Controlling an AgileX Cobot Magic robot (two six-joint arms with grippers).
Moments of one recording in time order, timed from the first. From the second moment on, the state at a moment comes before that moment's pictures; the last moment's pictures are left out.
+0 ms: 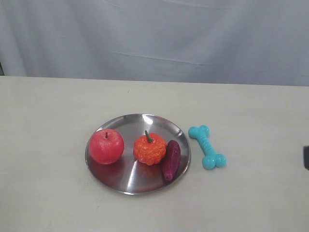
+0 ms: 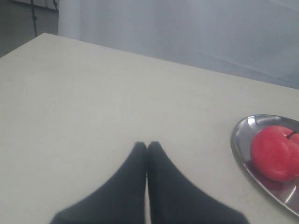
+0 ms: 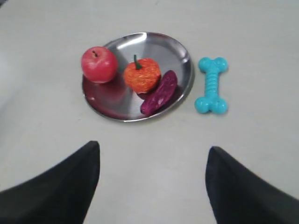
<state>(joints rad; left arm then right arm) 0.07 0.00 0.00 -0.02 0.35 -0.17 0.19 0.54 -0.78 -0.06 0.95 0.35</state>
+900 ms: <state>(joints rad) 0.07 0.00 0.00 -0.02 0.35 -0.17 0.21 0.21 -0.61 -0.10 0.76 0.35</state>
